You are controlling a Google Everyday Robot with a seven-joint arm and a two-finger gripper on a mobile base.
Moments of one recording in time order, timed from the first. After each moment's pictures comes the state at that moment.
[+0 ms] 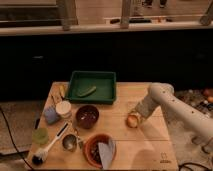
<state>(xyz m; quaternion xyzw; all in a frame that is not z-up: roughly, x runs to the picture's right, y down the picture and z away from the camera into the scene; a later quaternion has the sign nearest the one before) 0.193 0.193 0.846 -0.29 -0.29 -0.24 0.88</state>
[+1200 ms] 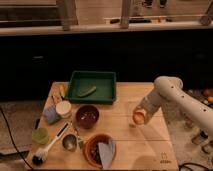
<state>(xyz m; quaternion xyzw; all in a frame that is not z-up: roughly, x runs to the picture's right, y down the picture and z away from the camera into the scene) 0.211 0.151 0.791 -0.27 -0.27 -0.26 0.88</state>
